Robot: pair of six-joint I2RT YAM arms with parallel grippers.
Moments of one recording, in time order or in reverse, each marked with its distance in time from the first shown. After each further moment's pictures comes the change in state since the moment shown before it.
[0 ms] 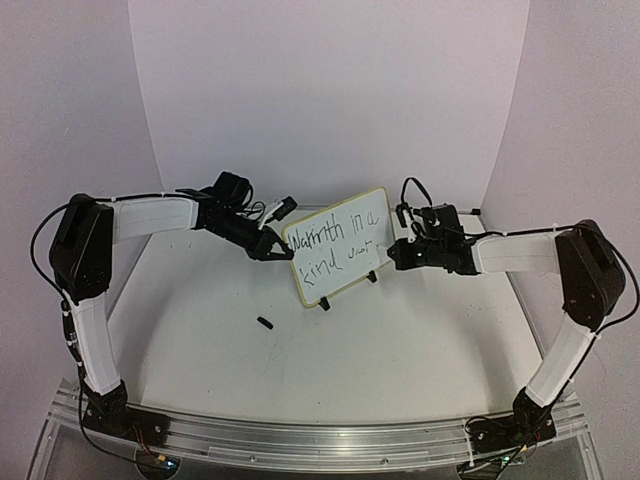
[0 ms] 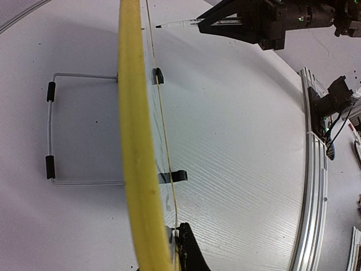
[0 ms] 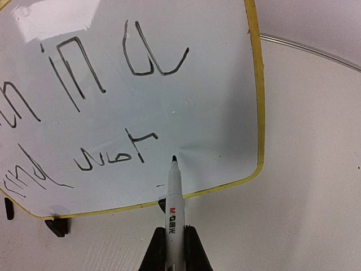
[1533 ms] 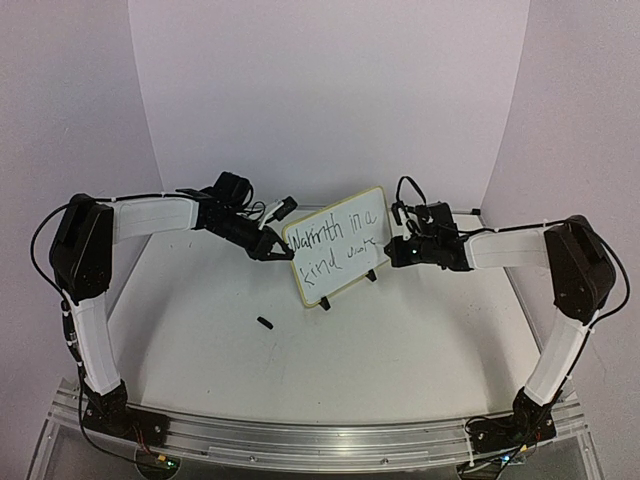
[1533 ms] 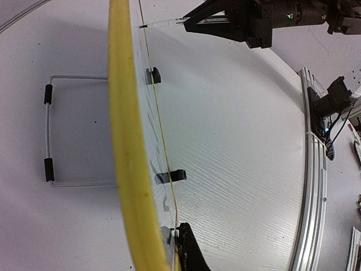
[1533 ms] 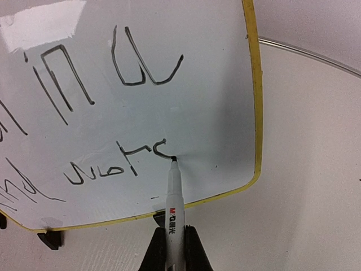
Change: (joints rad) left arm -0.002 0.000 0.000 0.000 0.000 -0.003; right arm 0.000 0.072 0.067 0.004 0.020 -0.012
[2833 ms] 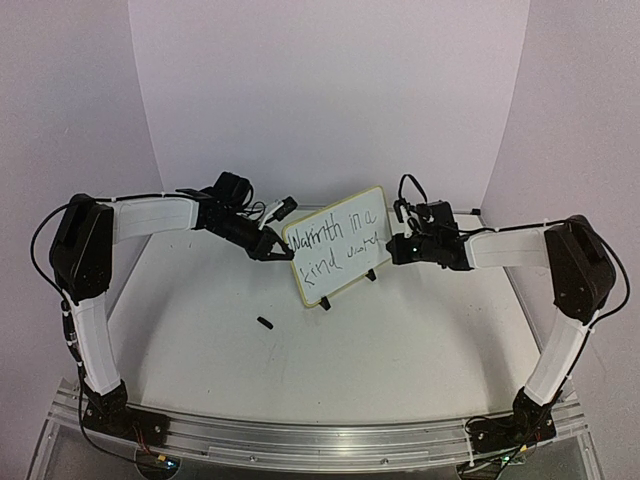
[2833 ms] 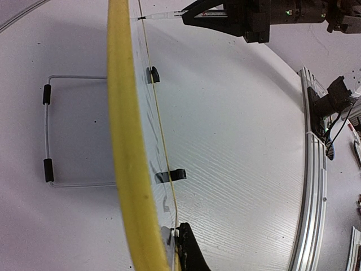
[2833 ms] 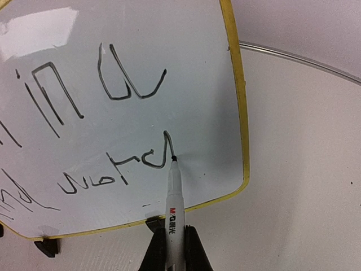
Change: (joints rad) left arm 0.000 0.000 0.000 -0.001 0.001 0.000; right arm 0.000 0.000 0.002 0.019 0.028 0.005
